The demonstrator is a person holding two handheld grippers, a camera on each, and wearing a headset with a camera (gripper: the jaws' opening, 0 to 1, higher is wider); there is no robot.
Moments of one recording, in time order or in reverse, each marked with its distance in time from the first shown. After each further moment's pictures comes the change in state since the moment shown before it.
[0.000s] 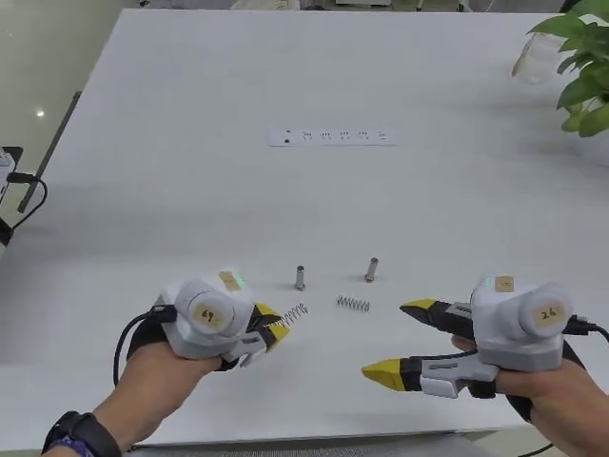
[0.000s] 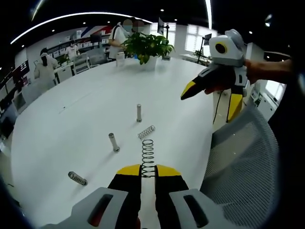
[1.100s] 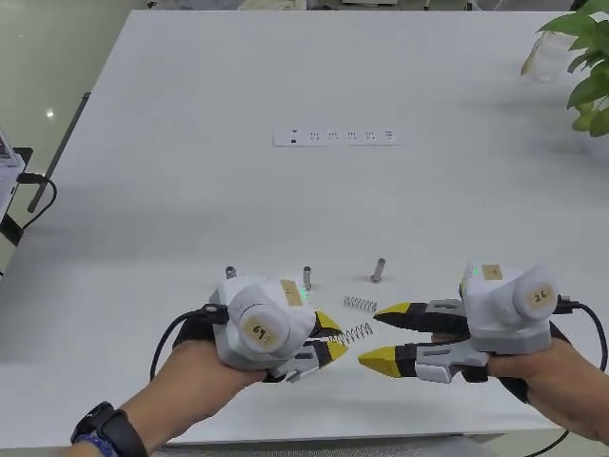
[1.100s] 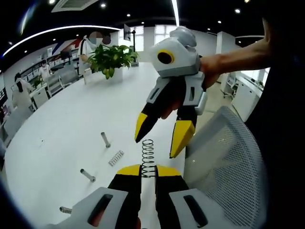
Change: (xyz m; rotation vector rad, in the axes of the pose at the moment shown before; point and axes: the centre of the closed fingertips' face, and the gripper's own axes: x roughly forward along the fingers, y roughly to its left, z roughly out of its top) left arm 0.007 -0.069 0.047 0.197 -0.043 -0.184; right arm 0.013 0.018 0.008 -0.034 -0.016 0.182
